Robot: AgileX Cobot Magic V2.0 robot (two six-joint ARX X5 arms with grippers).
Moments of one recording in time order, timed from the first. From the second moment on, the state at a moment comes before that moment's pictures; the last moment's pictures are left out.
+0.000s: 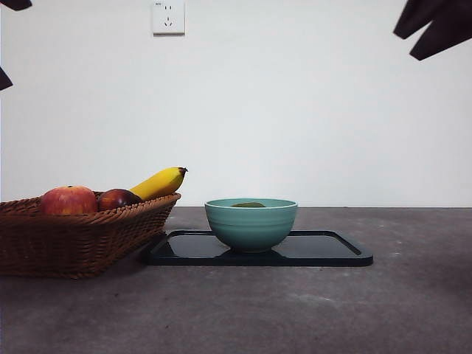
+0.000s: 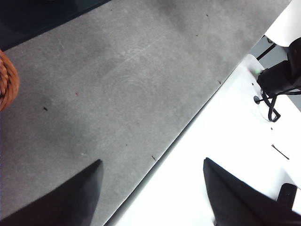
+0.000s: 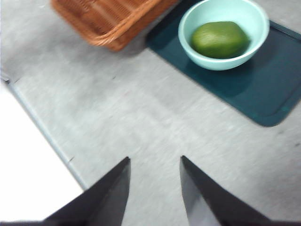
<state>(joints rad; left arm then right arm) -0.44 0.82 0.84 -0.95 0.60 0.05 0.54 0.82 0.87 -0.82 -0.35 0.01</state>
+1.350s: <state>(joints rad) -0.44 0.82 0.84 -0.95 0.60 0.05 0.57 0.78 0.85 -0.81 -0.39 0.02</state>
